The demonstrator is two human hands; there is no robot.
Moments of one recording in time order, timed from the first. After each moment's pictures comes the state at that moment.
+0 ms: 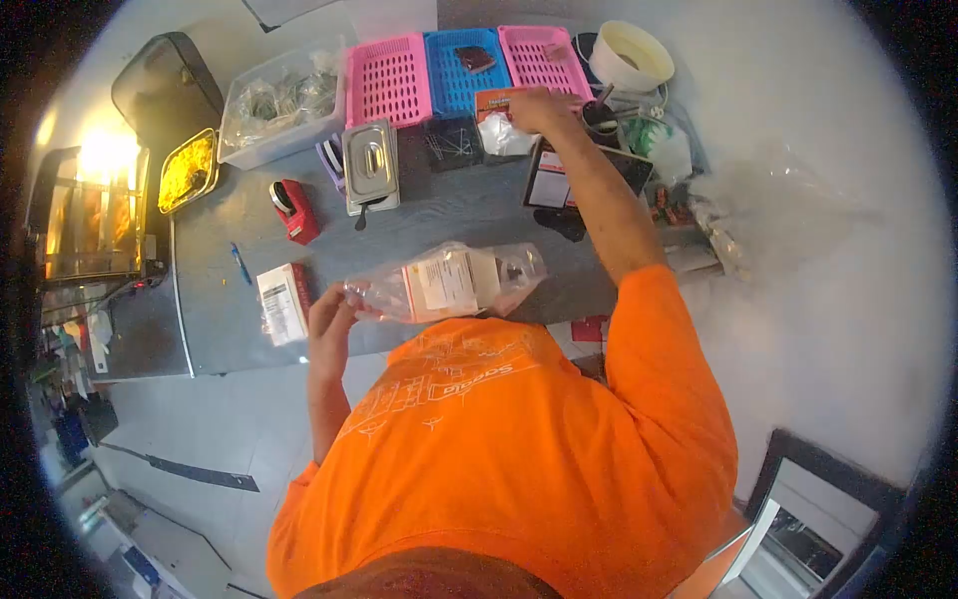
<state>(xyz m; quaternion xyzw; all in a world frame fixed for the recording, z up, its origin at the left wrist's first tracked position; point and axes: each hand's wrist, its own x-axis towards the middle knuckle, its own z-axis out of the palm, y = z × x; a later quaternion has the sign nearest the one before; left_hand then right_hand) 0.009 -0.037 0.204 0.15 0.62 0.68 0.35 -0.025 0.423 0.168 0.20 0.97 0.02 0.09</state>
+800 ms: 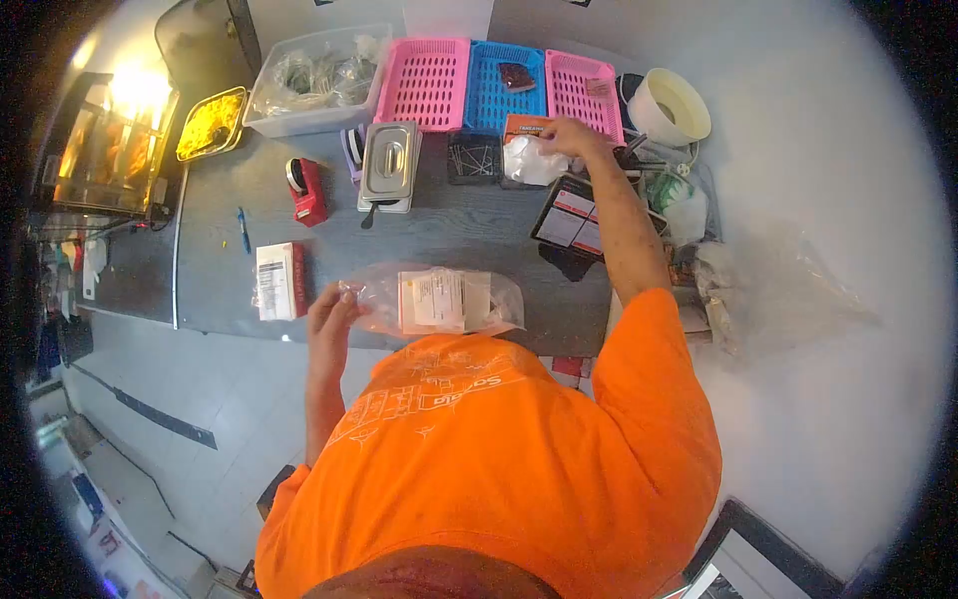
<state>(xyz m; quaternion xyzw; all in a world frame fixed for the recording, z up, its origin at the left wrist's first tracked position) 0.028 -0.019 0.192 0.05 0.62 0.74 0.27 -0.057 0.526 0.088 0.06 0.96 -0.25 0.14</state>
